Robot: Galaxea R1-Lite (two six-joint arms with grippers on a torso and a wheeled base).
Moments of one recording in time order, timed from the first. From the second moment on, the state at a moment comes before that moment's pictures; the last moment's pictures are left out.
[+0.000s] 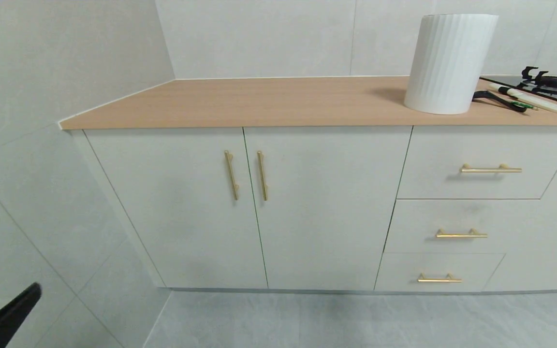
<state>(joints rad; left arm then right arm) -0.38 0.60 -0.37 -0.10 0.41 0.04 0.33 0.86 -0.56 -0.32 -0.38 0.03</state>
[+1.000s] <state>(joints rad) 0.00 0.01 0.00 -0.05 0.21 0.09 -0.03 0.07 -0.01 -0.37 -0.57 -0.06</state>
